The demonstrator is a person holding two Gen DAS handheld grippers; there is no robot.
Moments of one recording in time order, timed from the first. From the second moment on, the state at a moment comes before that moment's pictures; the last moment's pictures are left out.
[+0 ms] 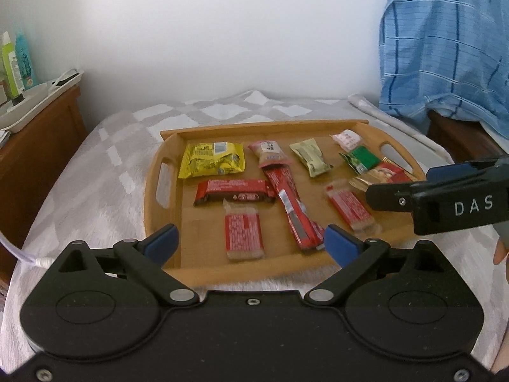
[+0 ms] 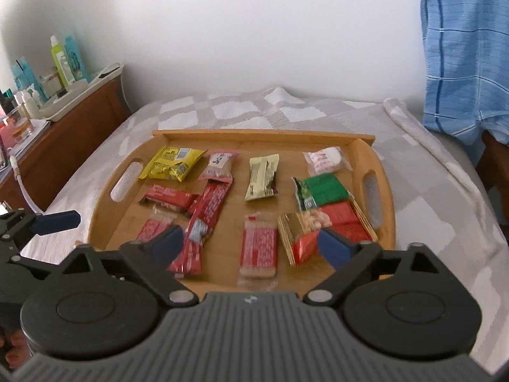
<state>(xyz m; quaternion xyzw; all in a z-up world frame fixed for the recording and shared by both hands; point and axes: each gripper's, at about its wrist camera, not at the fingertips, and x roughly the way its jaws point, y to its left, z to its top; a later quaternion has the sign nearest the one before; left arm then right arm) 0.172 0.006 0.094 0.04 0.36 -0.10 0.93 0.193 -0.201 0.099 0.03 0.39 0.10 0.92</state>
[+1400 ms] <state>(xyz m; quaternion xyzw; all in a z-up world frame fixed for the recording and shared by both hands) 0.111 0.000 0.030 -0.02 0.39 -0.11 0.92 0.105 -0.230 0.041 0.09 0.34 0.05 0.93</state>
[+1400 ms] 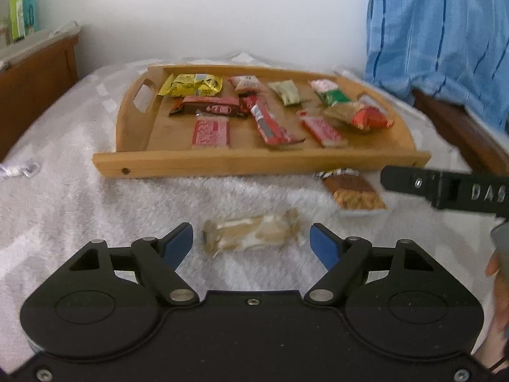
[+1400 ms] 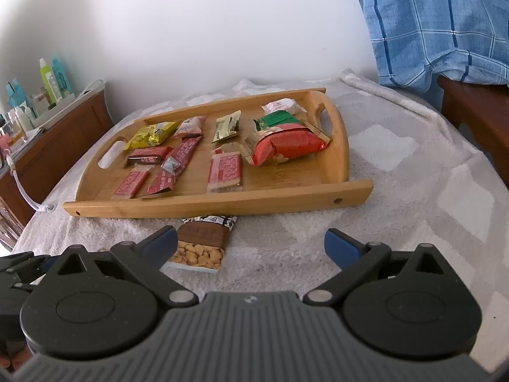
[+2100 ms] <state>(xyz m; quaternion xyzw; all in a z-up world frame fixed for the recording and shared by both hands) 0.125 0.024 0.046 -0.03 0.36 -0.08 0.93 0.111 -0.202 0.035 0.10 0.33 0.07 0.94</state>
